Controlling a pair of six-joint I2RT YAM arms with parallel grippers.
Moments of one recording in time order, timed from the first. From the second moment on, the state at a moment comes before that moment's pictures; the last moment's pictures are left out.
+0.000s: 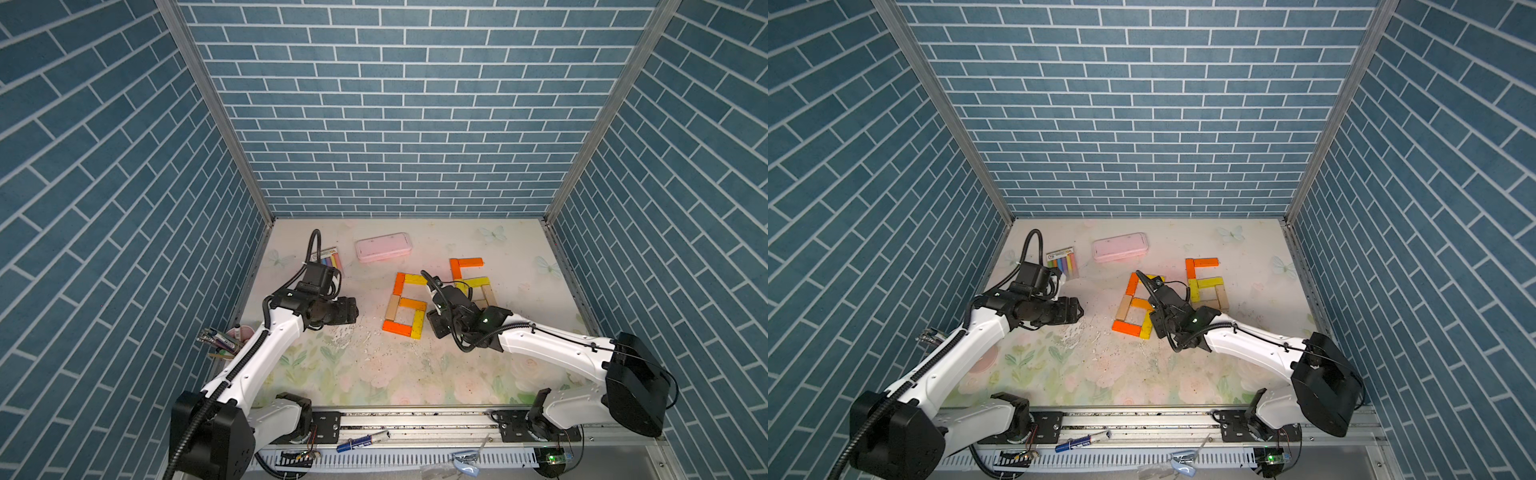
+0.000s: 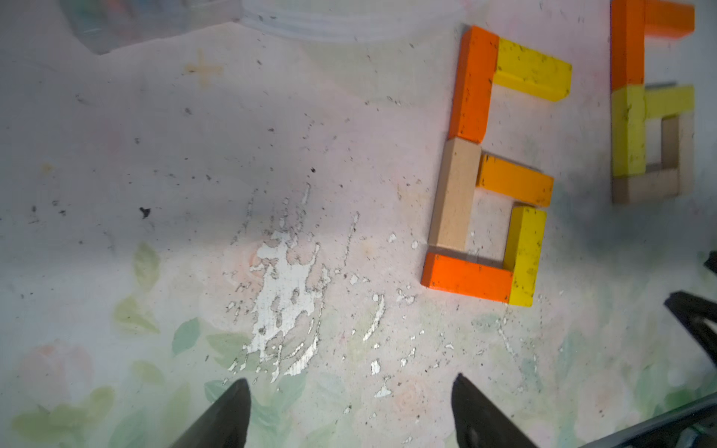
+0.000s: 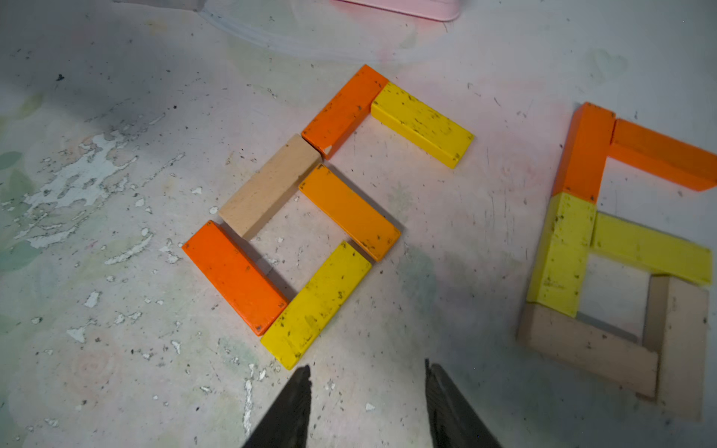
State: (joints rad) left arm -0.35 1.16 0.86 -0.81 0.14 -0.35; right arm 0.96 1.35 0.82 -0.35 0.25 0.35
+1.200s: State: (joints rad) left arm -0.90 1.53 0.75 -0.43 -0.14 -0.67; right arm 0.96 1.26 0.64 -0.13 0.31 0.56
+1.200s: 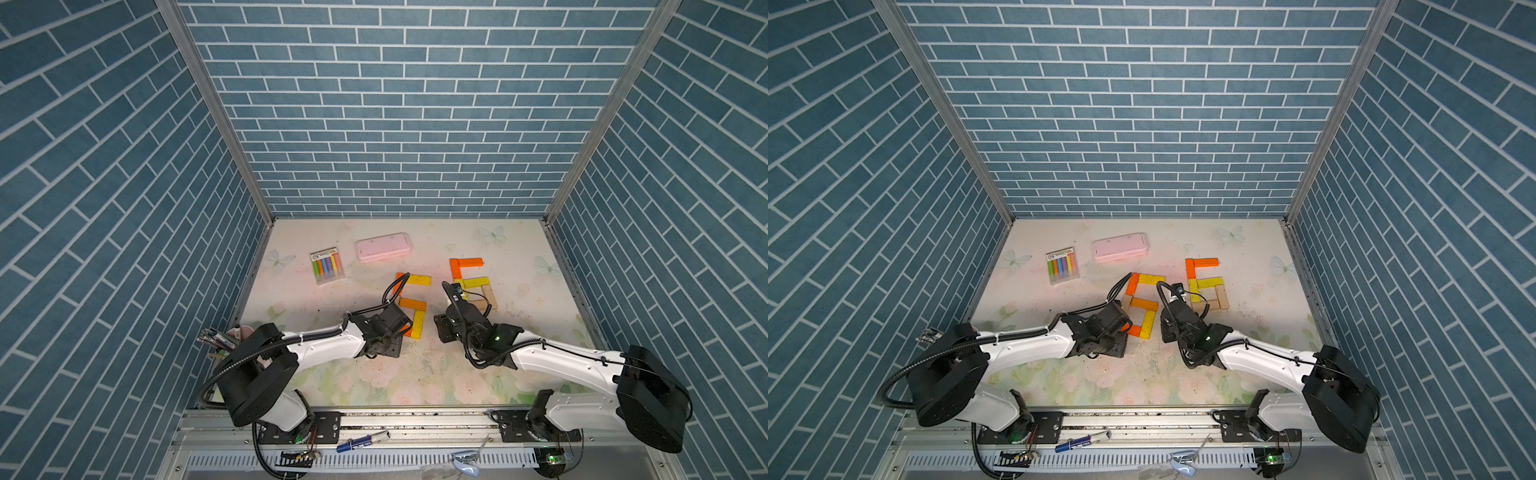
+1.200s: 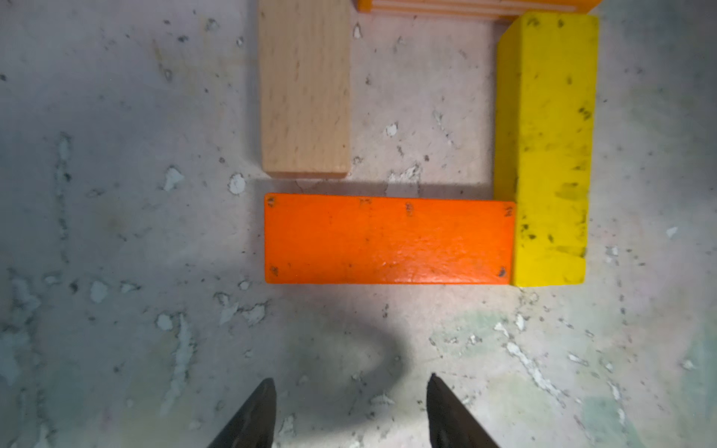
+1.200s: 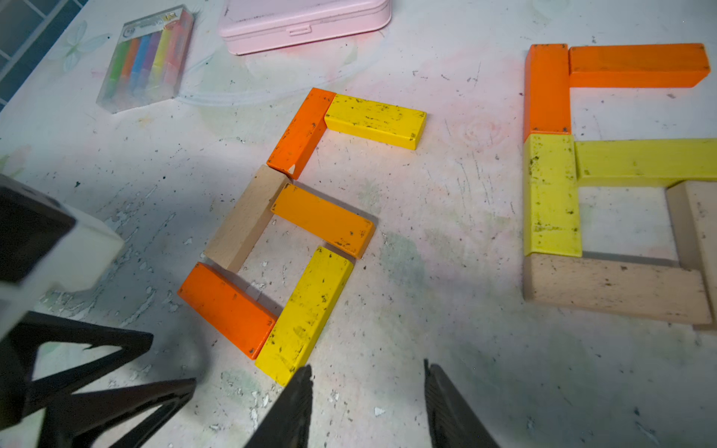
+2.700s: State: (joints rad) left arm -0.94 1.67 0.89 -0.46 -0.25 -0.78; right arm 0.96 1.17 0.61 -0.14 0.39 0.56
